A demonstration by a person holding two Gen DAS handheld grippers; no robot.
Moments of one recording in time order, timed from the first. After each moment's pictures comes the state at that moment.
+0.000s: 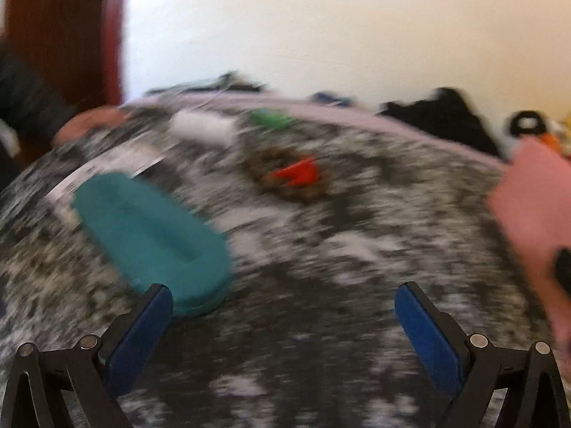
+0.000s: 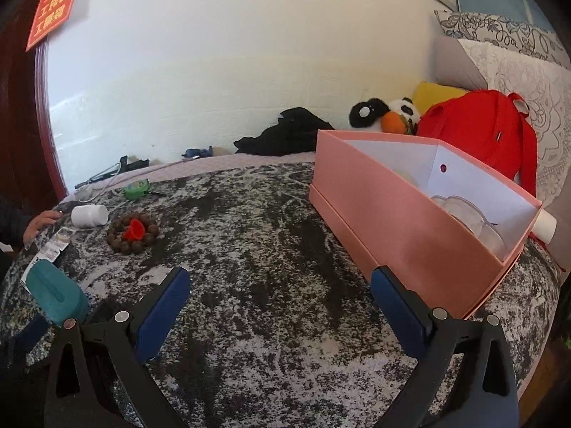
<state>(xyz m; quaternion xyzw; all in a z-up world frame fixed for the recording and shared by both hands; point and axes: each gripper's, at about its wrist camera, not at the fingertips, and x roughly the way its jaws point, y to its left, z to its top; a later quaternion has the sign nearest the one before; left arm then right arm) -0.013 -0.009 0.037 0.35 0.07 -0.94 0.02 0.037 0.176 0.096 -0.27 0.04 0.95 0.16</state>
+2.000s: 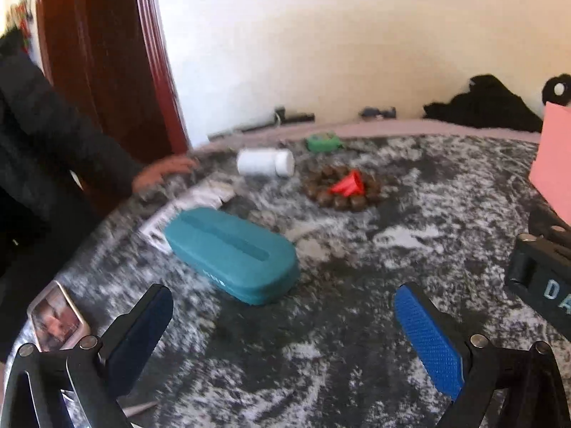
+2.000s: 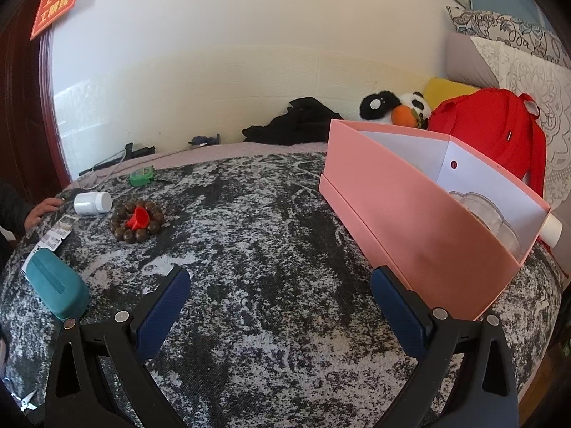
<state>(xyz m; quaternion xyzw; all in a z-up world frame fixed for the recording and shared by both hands) 0.048 0.025 0.068 0.27 -0.05 -0.96 0.10 0.027 0.170 0.090 -0.29 0.03 0.94 0.15</state>
